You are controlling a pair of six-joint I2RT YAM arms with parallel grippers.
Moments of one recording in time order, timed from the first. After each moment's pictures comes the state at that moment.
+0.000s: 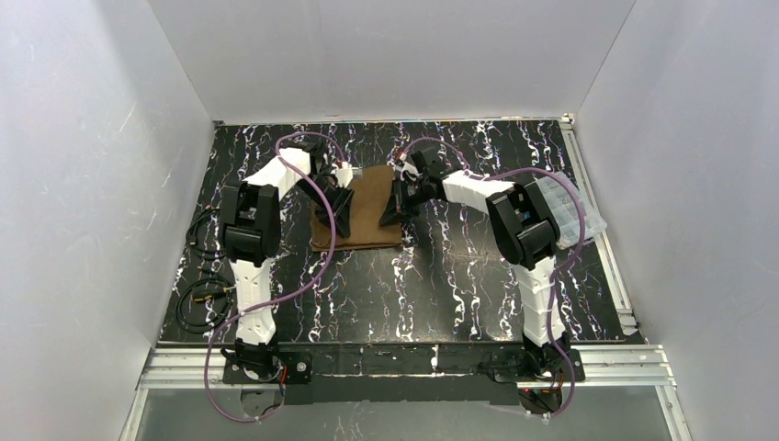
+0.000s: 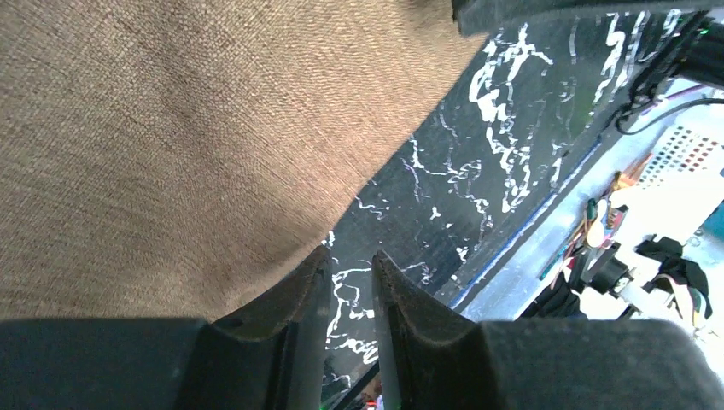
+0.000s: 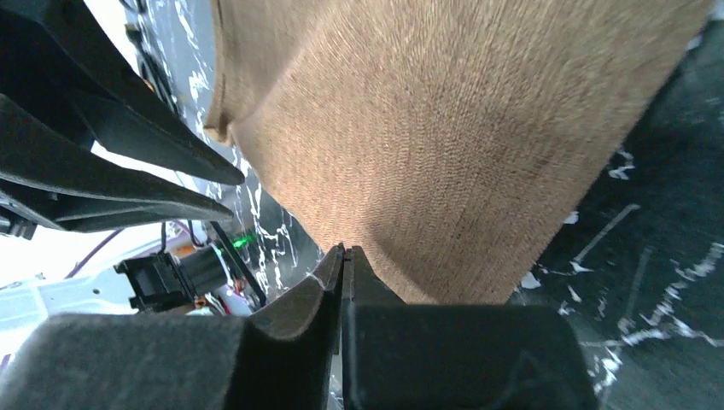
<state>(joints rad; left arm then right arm) -0.21 2.15 1.69 -1.22 0.66 0.32 0.55 2.17 1.56 -0.31 -0.73 0.60</state>
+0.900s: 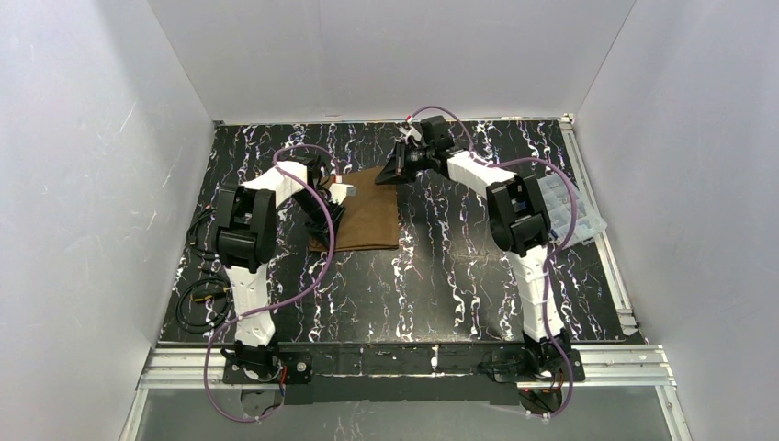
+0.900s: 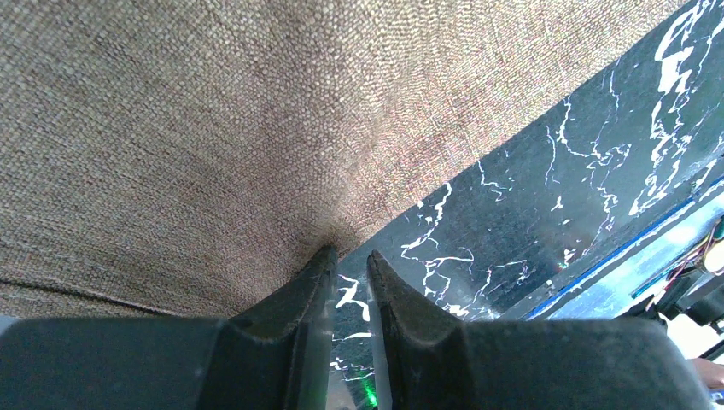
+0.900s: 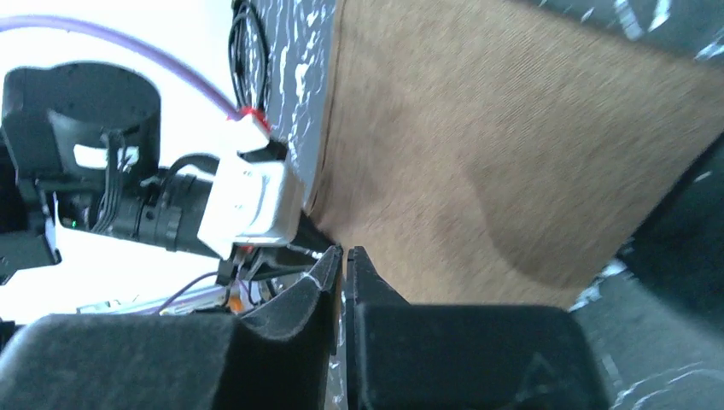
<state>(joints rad) -0.21 2.07 1.47 -1.06 0.43 0.36 0.47 2.33 1.84 -0.18 -0.84 0.72</state>
